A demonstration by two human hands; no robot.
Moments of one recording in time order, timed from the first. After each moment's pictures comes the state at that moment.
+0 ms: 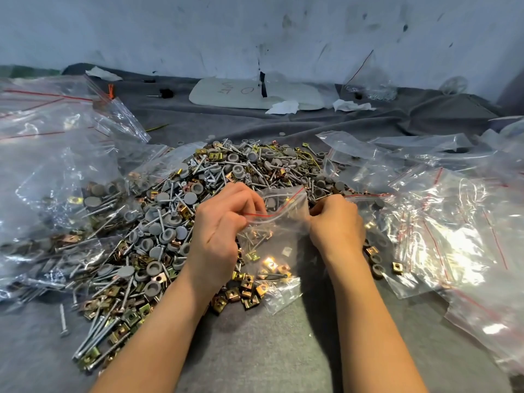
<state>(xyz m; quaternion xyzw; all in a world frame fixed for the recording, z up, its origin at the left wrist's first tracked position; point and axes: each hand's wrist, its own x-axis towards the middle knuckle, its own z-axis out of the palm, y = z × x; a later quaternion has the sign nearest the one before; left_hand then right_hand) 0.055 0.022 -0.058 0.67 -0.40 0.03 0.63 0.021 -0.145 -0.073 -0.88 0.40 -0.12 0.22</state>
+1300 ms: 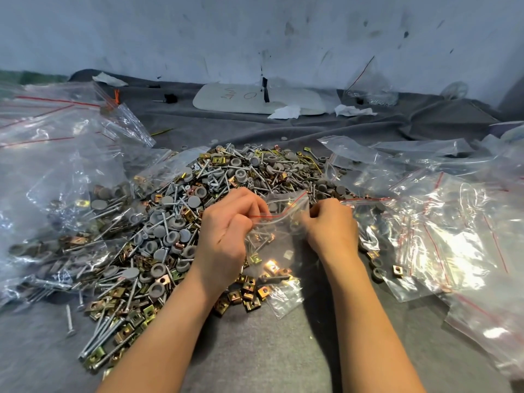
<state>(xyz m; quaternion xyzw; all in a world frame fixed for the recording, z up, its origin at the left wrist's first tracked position) 0.057 0.018 -0.062 0.68 -0.38 0.03 0.63 0.028 -0.145 -0.078 -0.89 0.36 -0.14 0.25</state>
